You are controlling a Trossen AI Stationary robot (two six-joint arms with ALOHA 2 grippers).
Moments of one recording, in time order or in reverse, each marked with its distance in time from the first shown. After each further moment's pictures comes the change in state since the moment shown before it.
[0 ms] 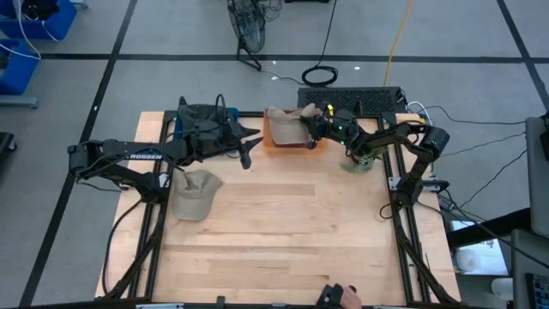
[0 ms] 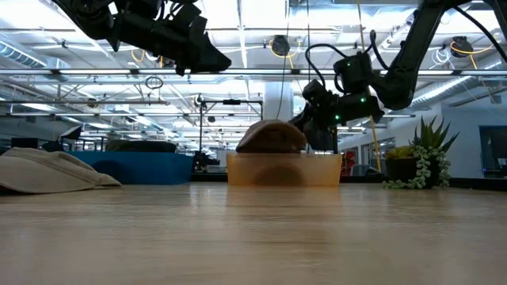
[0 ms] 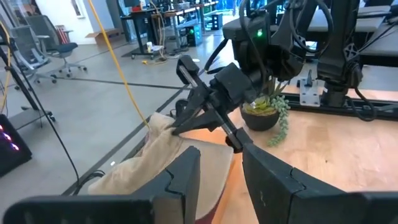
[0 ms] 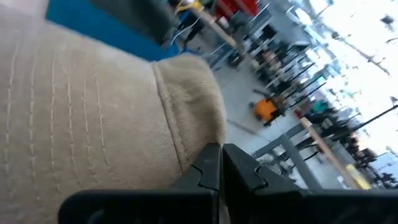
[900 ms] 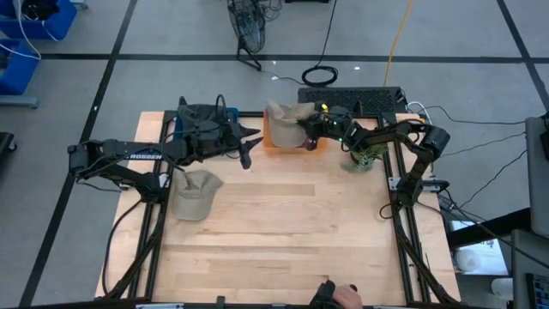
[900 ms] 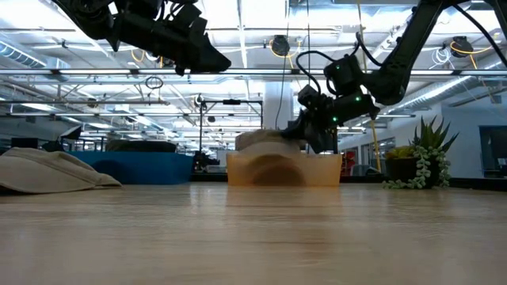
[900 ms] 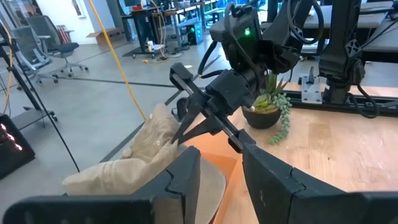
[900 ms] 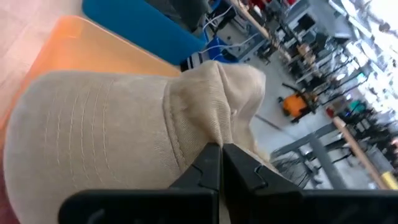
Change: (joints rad) left arm 0.001 0.000 0.000 -0.006 -0.006 0.009; right arm -0.009 -0.002 0.073 -0.211 -0.076 -0.043
